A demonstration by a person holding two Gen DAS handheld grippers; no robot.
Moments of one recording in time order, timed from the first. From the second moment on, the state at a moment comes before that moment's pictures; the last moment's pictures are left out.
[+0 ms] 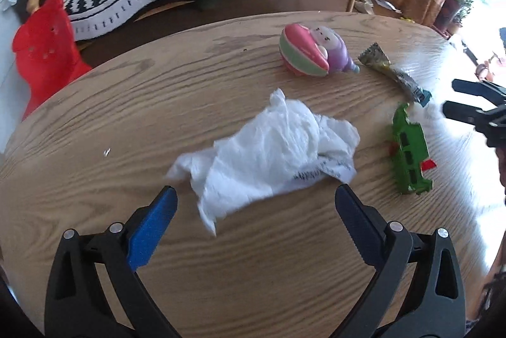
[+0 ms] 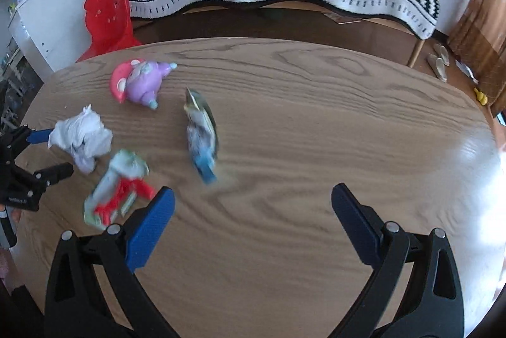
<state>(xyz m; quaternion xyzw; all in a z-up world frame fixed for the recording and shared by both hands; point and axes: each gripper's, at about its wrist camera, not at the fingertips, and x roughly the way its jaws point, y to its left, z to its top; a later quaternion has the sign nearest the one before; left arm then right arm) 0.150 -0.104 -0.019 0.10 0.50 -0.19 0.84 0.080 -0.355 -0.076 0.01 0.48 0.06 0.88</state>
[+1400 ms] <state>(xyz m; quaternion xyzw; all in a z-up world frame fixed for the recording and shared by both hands) 0.201 -0.129 -0.007 0.07 0.49 -0.21 0.84 0.119 -0.345 -0.092 -0.01 0.45 0.09 0.89</state>
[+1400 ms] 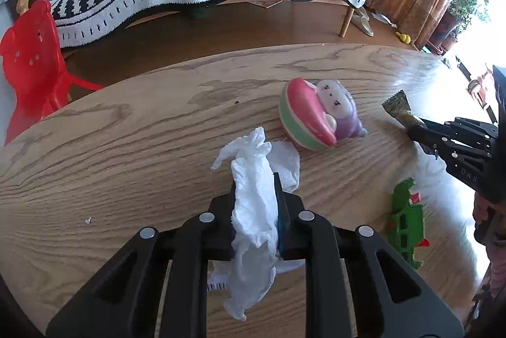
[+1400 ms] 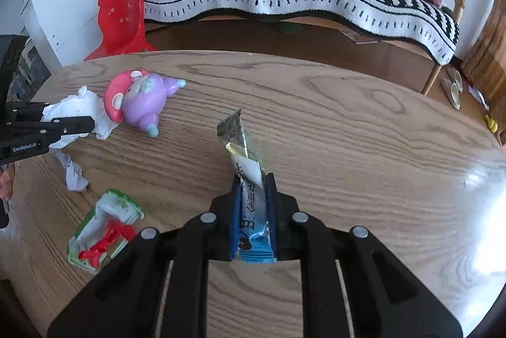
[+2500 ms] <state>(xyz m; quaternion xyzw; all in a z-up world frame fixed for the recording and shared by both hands) -0.185 -0.391 0.041 0.11 0.44 -0.49 0.75 -0.339 -0.523 -0.050 0.17 0.42 -0.07 0.89</state>
